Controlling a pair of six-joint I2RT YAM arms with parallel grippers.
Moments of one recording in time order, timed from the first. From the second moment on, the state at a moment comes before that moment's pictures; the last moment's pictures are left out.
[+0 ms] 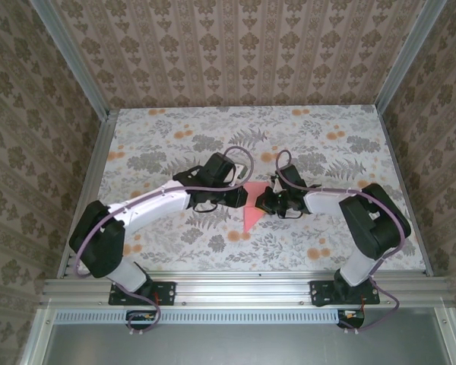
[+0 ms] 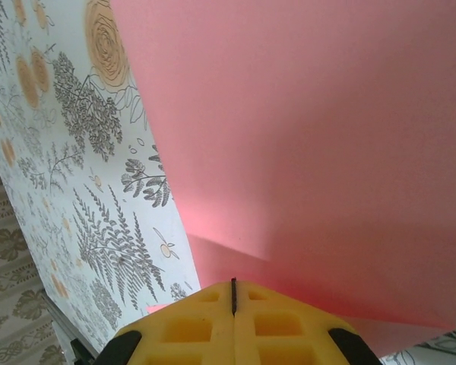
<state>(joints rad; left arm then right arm) -0.85 1.55 1.08 -0.43 0.27 -0.43 0.45 1.69 0.75 -0.01 -0.48 0.92</state>
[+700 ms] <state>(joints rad) -0.89 1.86 1.09 -0.34 0.22 -0.47 0.45 1.73 0.75 0.01 -0.47 0.92</state>
